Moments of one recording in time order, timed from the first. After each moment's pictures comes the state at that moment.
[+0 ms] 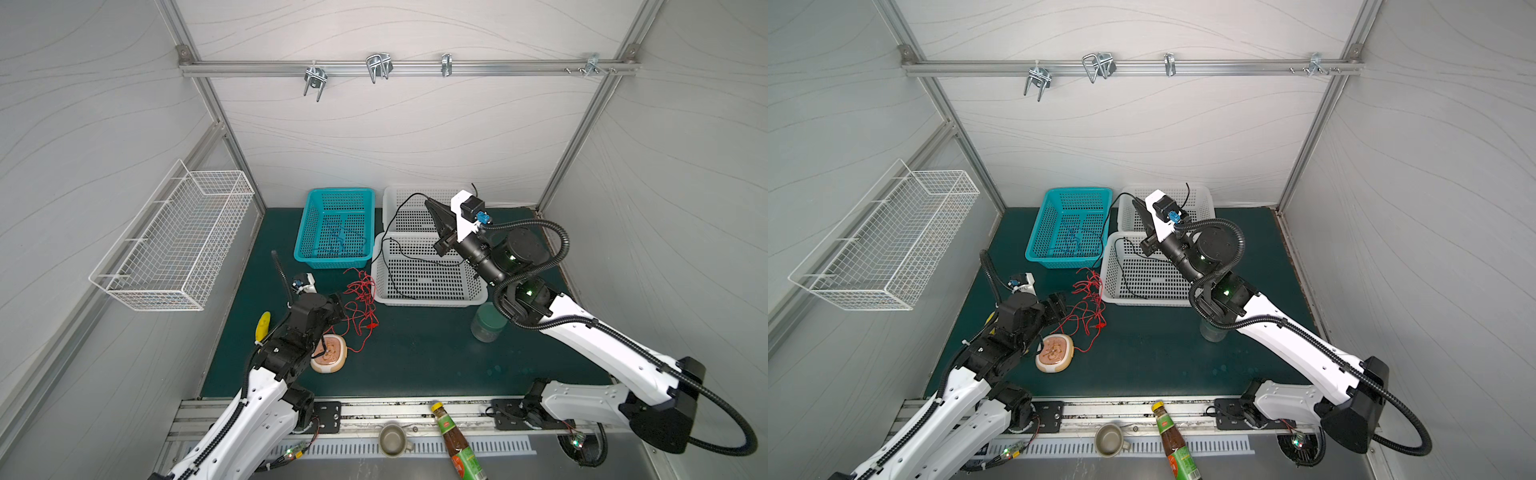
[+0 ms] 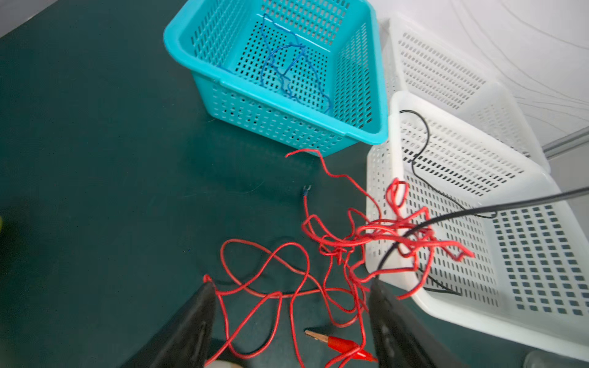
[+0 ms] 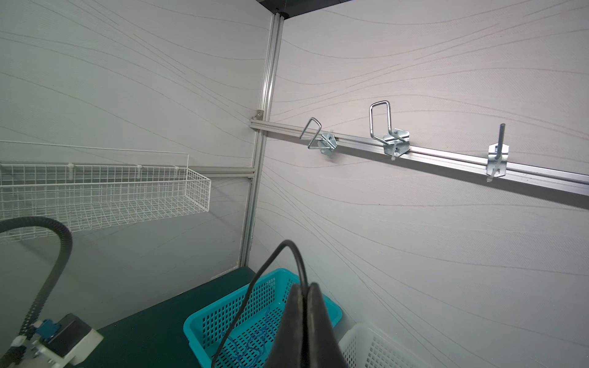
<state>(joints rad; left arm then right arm) -0.39 0.66 0.50 -0.40 -0.26 -0.60 0.89 1.18 1.18 0.31 0.05 -0.23</state>
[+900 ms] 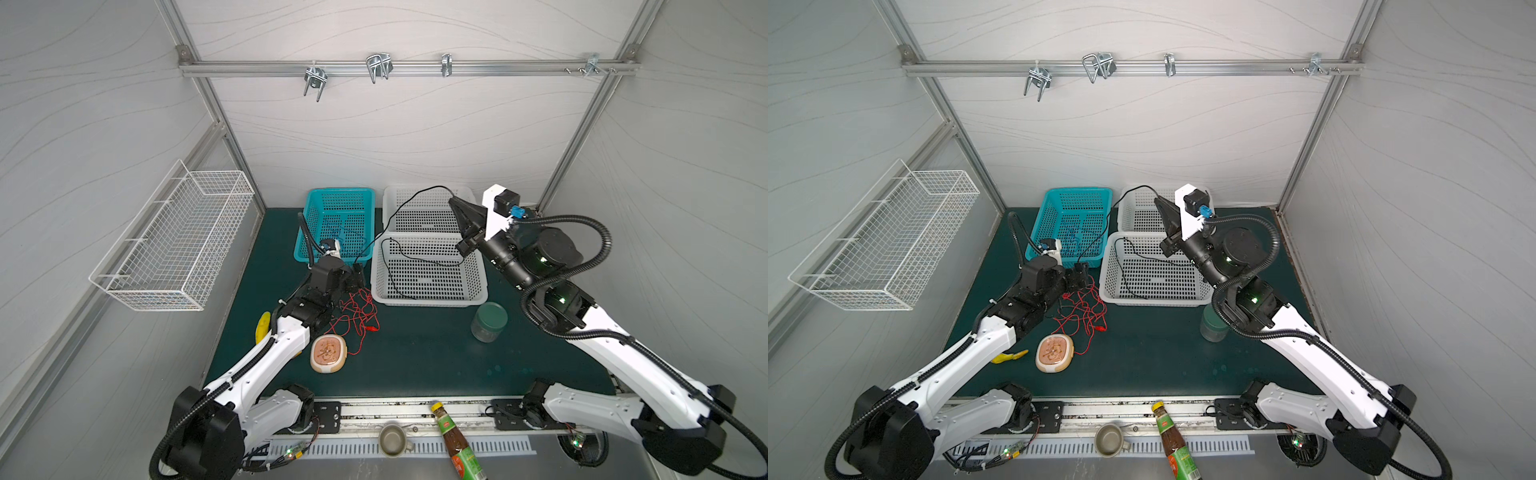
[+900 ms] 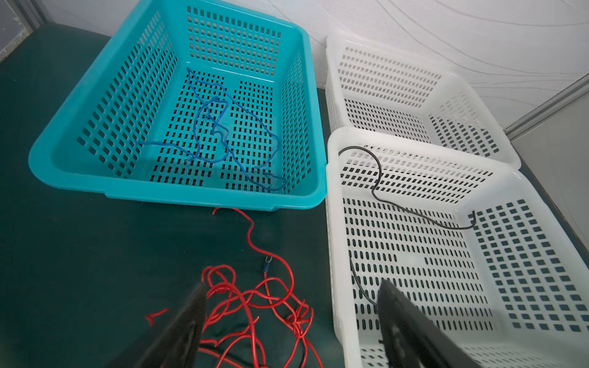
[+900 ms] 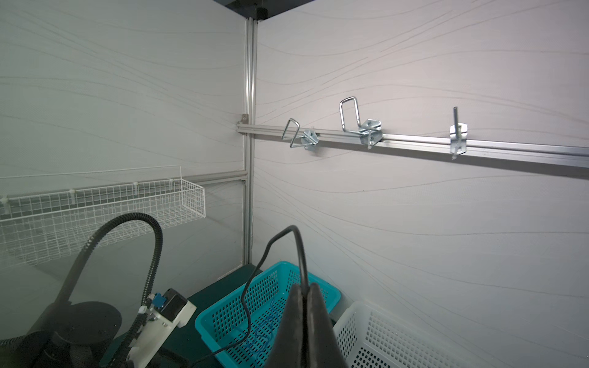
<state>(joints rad) -0.39 1.09 0.72 -0.16 -0.20 -0.43 0.82 1.03 1.19 0.15 0.09 -0.12</state>
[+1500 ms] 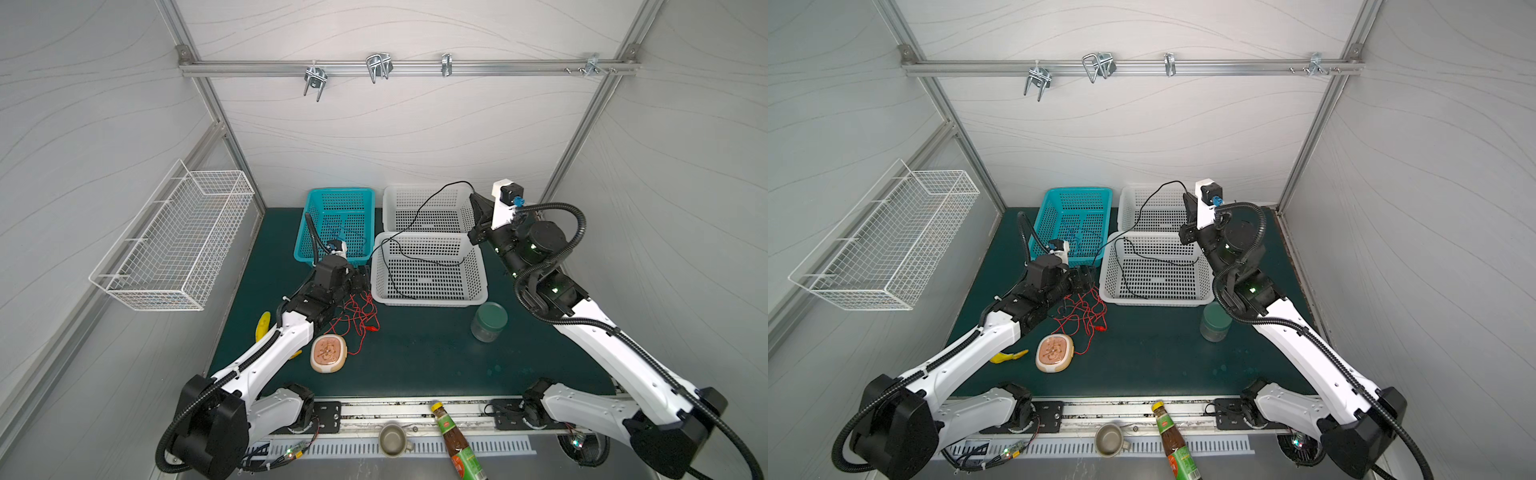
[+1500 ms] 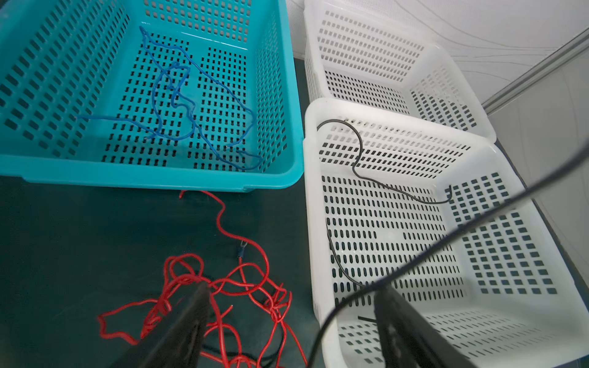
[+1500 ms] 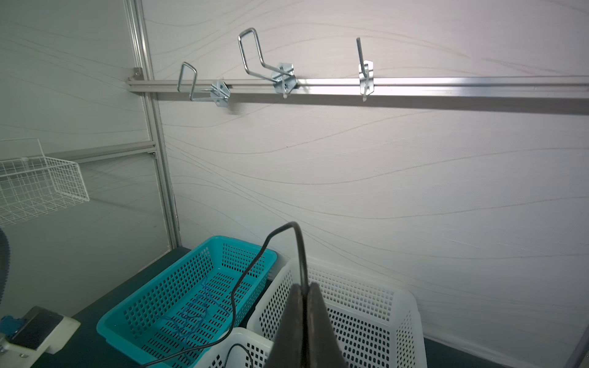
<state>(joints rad) -0.39 1.14 0.72 -0.16 -0.08 -0.46 0.64 1.10 1.12 0.14 0.17 -0.07</state>
